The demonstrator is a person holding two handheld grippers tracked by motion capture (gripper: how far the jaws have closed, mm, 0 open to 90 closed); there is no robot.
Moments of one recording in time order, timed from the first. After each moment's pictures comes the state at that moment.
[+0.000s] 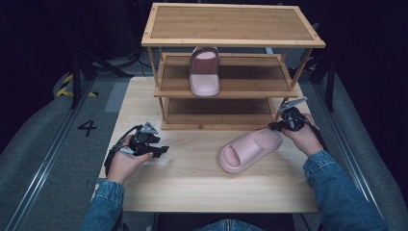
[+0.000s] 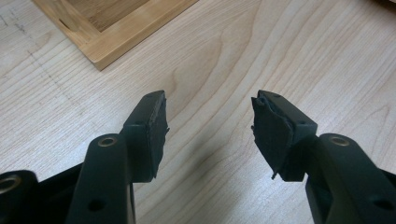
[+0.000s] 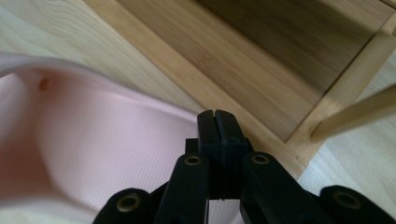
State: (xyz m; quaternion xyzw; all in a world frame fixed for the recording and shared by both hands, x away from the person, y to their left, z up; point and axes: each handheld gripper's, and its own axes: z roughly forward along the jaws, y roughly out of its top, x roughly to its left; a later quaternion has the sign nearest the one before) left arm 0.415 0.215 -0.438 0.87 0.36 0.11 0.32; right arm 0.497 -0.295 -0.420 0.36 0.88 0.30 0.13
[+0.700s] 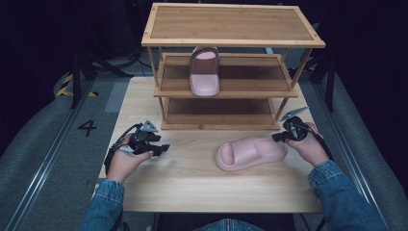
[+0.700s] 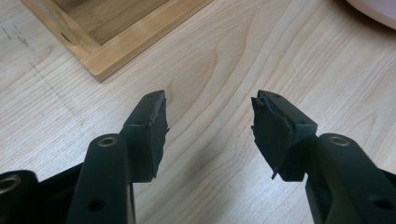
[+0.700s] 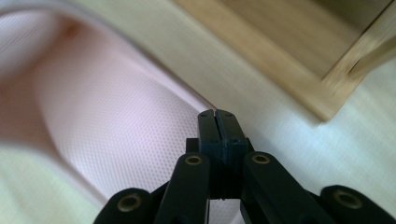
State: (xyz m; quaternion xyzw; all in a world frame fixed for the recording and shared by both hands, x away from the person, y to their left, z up) left arm 0.417 0.211 -0.432 0.87 0.36 0.10 0.33; right arm 0.460 -0.305 -0.427 0.36 0.89 0.26 0.10
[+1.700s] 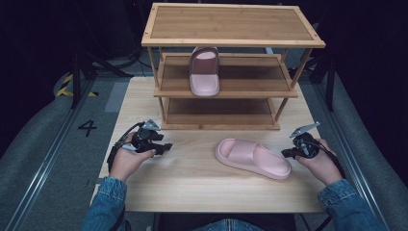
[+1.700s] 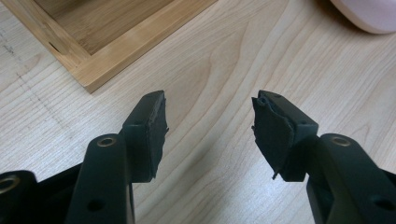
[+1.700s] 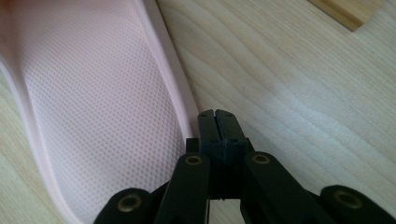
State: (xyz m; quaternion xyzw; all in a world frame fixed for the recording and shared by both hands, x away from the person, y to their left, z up) left arm 0.422 0.205 -0.432 0.87 0.36 0.09 0.34; right arm 0.412 -0.326 -0.440 0.38 0.89 0.24 0.08
